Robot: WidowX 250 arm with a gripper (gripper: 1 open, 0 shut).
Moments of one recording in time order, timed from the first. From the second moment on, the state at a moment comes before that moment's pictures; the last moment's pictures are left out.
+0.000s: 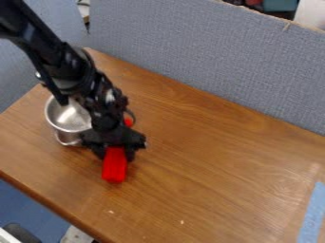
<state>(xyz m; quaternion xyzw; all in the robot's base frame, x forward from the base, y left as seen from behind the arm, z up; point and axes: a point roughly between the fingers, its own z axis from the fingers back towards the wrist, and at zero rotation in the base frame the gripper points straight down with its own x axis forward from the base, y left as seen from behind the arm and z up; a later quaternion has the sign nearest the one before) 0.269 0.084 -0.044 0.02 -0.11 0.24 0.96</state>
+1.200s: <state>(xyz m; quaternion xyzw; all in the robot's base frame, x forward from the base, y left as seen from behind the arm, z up) 0.325 0.013 -0.002 0.06 -0.12 0.32 0.94</state>
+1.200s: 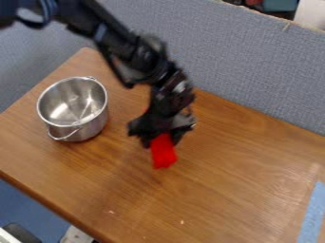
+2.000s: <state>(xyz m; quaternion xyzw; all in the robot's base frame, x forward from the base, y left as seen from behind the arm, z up) 0.291 0.129 0.102 0.07 -0.13 0.45 0.88</state>
